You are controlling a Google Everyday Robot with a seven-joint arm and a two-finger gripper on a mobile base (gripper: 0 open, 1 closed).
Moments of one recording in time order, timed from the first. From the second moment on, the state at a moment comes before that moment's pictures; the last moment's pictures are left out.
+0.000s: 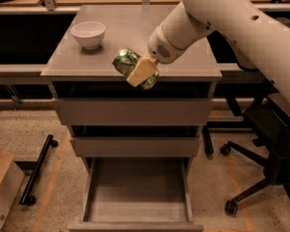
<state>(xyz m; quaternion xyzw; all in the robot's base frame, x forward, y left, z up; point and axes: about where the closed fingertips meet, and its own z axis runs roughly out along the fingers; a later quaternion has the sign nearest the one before) 0.619 0.003 0.899 -0.53 0.78 0.14 0.30</state>
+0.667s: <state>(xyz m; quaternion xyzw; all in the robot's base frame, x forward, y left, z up) 0.661 -0.027 0.888 -0.51 0.81 0.03 0.28</state>
